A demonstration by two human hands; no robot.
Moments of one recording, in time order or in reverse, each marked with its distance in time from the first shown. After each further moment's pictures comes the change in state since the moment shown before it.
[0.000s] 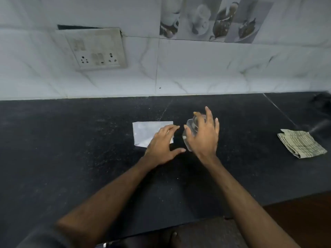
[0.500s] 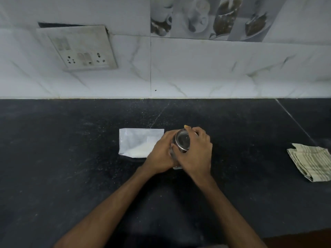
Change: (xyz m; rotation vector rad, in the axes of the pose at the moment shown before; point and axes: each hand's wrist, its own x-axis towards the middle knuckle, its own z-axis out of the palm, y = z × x) left_hand 0.047 0.036 0.030 -0.462 0.065 -0.117; right_hand 0.016 0.042 0.012 0.136 -0.162 0.006
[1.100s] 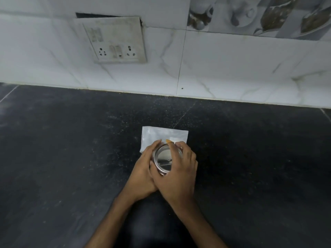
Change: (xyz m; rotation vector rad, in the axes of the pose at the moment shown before) left_hand -0.085 -0.030 -0.068 -0.096 0.202 -0.193; right_hand -0.053 -0.092 0.052 0.142 0.017 -0.144
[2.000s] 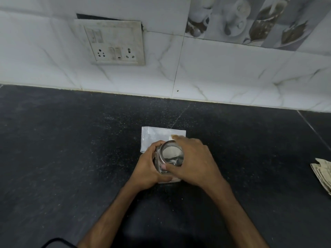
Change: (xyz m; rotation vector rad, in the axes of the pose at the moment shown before) left_hand 0.009 -0.013 -0.008 -0.159 -0.107 -0.077; right_hand 0.037 -0.008 -0.064 -0.195 -0.489 -0.117
